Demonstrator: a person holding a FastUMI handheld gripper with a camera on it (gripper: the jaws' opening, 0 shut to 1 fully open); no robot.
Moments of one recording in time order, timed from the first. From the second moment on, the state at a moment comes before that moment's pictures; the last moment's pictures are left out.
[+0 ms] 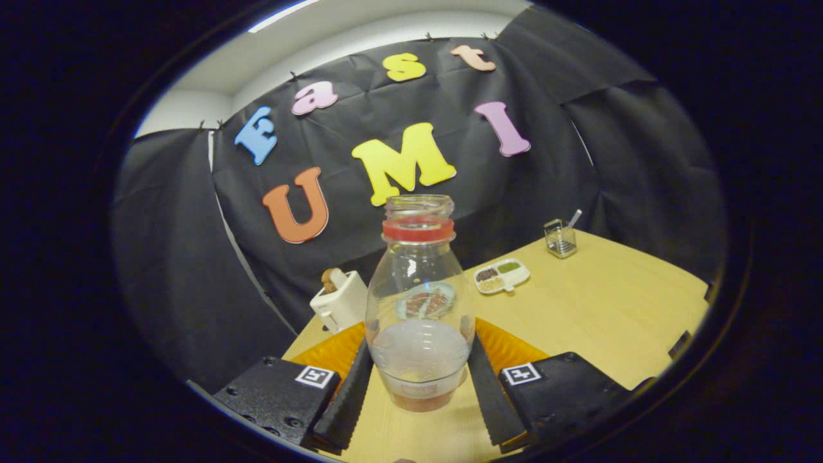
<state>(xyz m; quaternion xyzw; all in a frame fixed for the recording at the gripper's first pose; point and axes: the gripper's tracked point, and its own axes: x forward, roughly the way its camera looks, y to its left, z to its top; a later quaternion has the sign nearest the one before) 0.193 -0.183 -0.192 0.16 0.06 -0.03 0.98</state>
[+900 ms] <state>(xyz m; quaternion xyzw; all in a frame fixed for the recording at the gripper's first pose) 0.304 -0.141 -0.311 -0.02 0.10 -0.06 0.99</state>
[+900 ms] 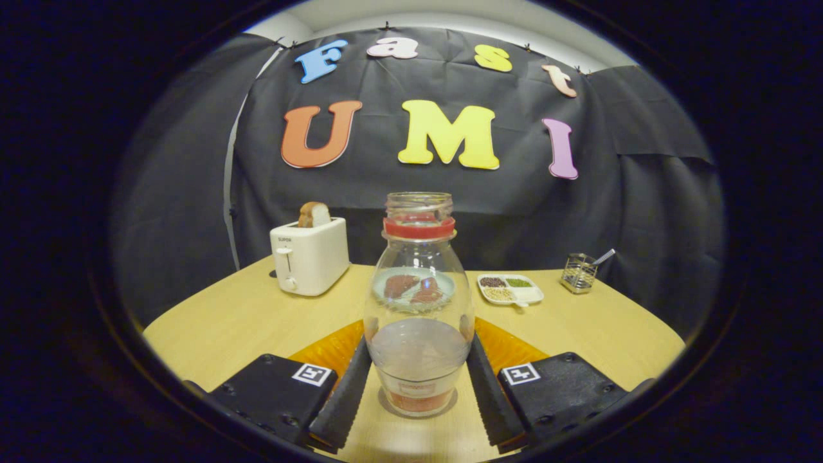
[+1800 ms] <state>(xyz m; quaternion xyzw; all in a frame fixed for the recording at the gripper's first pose) 0.292 -0.151 -0.304 0.02 0.08 -0.06 0.99</state>
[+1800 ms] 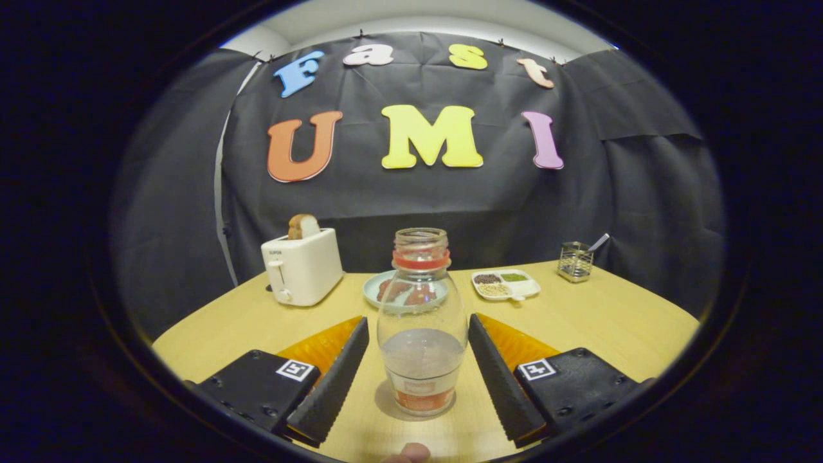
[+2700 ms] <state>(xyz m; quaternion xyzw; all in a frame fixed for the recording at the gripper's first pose) 0.146 -0.156 -0.132 -0.02 0.00 -0.08 1.00</state>
